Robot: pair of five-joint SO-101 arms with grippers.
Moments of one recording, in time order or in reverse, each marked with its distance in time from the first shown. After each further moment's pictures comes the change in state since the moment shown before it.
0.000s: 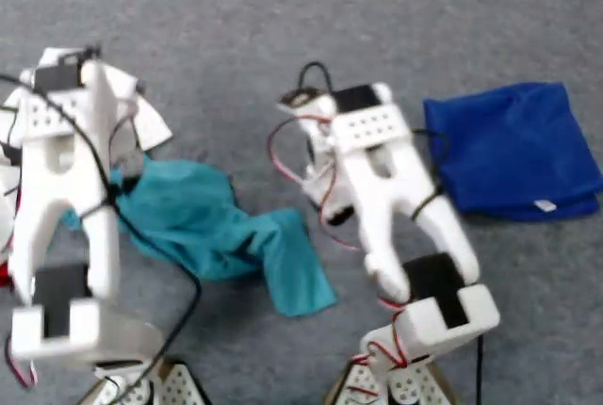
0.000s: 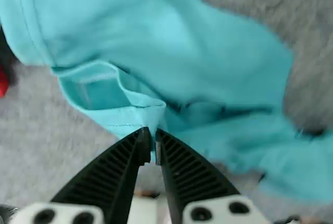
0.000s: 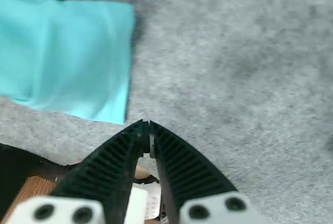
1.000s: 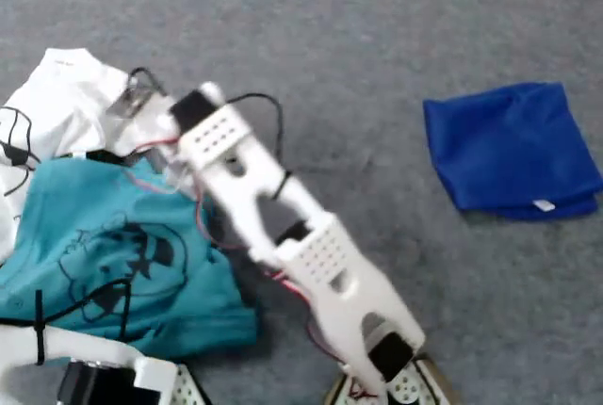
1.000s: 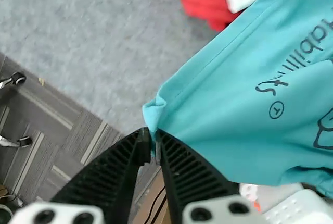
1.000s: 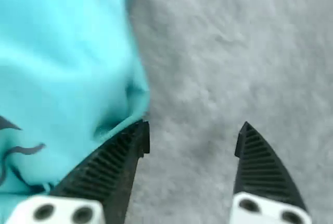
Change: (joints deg) left arm -71.9 -34.4 9.8 0.0 -58.6; right arm -29.5 51.2 -71.8 4.9 -0.4
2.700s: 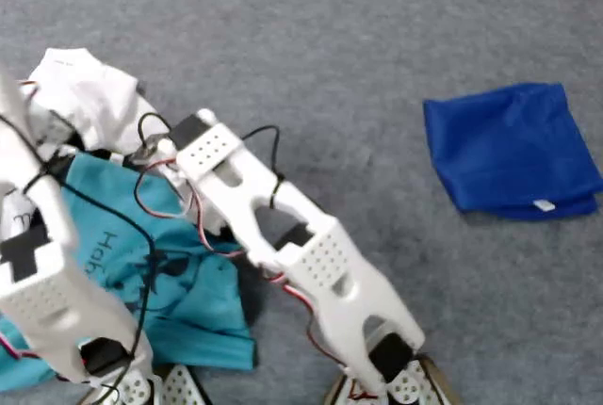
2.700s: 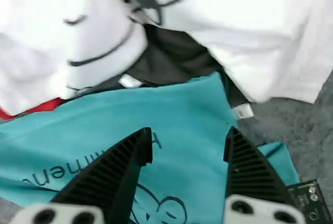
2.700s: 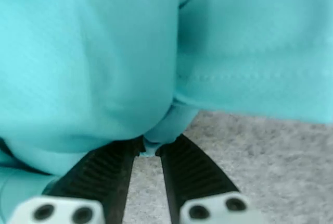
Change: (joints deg) left arm 55.4 56.9 -35.8 -0.6 72.3; right arm 0.5 -2.2 21.9 0.4 -0.3
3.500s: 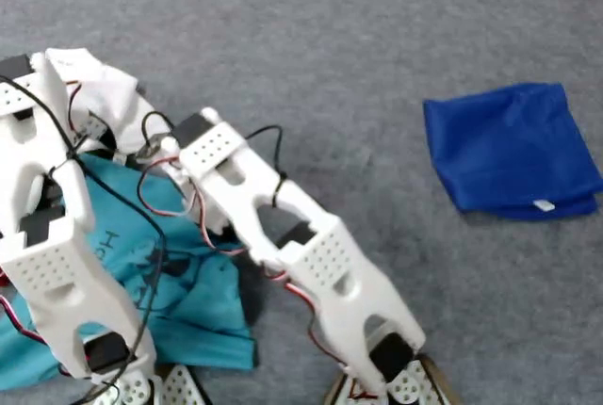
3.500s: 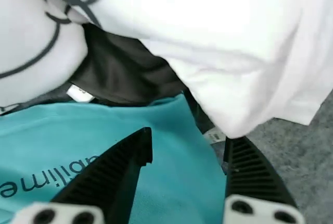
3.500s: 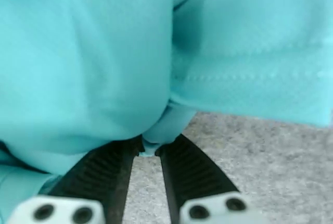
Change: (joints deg) left arm 3.7 9.1 -0.5 -6.0 7.4; right arm 0.9 -0.1 0.5 0.0 0.1
